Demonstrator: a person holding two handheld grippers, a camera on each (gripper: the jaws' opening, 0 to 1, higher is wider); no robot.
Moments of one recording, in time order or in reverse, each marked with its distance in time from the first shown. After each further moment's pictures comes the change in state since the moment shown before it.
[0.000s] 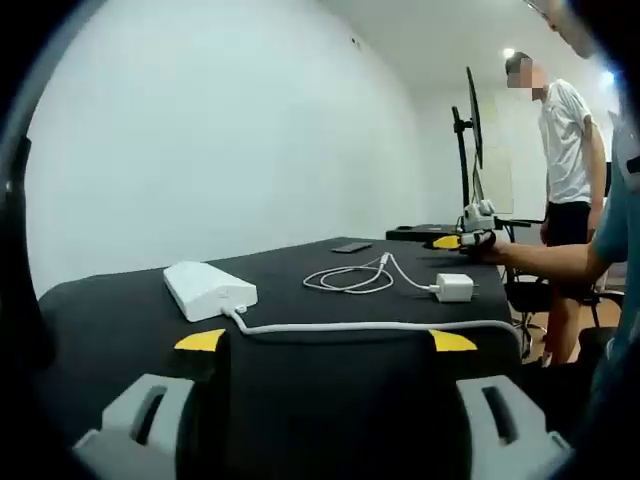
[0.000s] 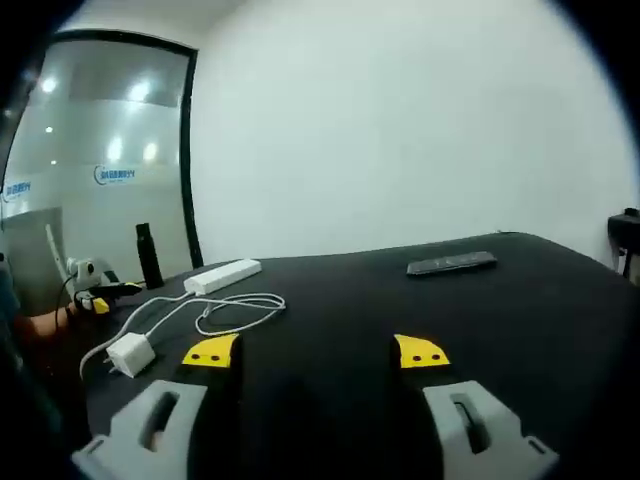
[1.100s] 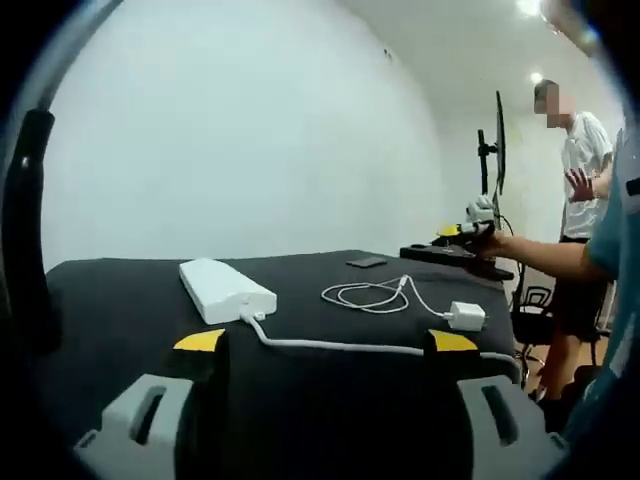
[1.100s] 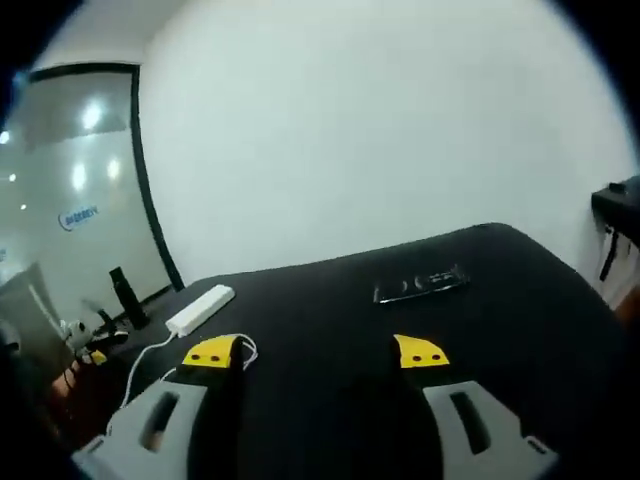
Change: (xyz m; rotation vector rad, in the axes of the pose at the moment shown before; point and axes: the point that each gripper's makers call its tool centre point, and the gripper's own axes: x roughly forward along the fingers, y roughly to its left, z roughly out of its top) left arm -0.002 0.037 0.022 -0.129 -0.038 0.054; right arm 0.010 -0.032 0.069 0.114 0.117 -0.094
